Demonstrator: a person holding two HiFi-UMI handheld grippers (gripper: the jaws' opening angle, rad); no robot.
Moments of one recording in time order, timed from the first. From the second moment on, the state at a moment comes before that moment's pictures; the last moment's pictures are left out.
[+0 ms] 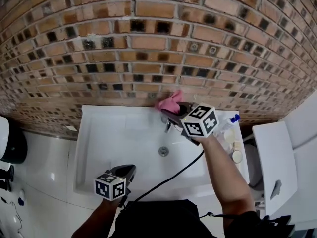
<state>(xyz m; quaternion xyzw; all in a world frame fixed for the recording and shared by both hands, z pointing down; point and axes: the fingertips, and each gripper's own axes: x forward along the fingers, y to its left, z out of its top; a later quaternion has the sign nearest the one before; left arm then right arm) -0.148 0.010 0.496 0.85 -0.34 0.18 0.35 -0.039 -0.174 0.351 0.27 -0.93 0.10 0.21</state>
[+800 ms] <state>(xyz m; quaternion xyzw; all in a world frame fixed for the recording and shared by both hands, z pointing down) -0.158 0.010 0.504 0.87 -0.28 0.22 0.34 -0.052 -0.099 0.410 0.35 -0.92 0.11 0.14</state>
